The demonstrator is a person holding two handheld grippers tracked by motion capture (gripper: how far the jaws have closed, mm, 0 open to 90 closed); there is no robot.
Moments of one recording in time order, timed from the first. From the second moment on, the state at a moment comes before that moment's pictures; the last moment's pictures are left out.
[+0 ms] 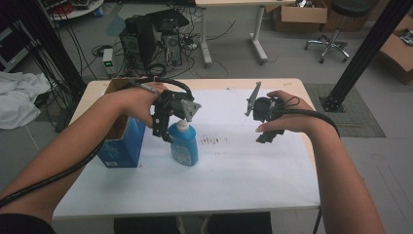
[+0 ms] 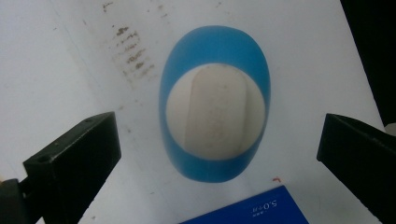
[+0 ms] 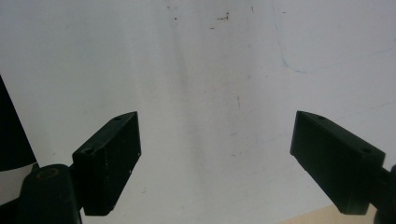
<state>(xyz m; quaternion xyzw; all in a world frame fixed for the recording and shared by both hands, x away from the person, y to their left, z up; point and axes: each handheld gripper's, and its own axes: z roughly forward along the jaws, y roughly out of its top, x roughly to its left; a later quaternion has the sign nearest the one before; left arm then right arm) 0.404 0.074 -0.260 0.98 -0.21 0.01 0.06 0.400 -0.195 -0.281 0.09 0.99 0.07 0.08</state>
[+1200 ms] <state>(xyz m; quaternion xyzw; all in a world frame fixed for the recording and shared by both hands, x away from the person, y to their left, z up) 0.402 0.058 -0.299 0.98 -0.21 0.02 0.03 0.402 -0.189 -0.290 0.08 0.99 0.07 0.08</state>
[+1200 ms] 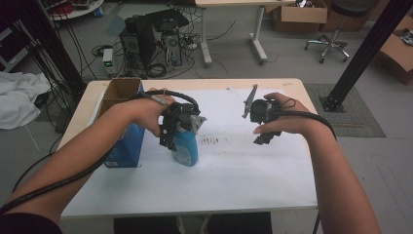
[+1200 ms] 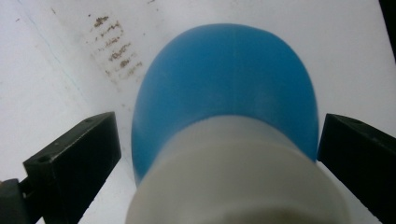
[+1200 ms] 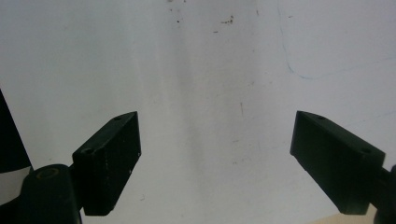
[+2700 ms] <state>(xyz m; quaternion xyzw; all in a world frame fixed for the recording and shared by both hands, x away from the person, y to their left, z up) 0.400 0.057 -0.298 0.98 -0.22 0.02 0.01 0.402 -0.189 -0.294 0.09 0.99 0.07 0.08</state>
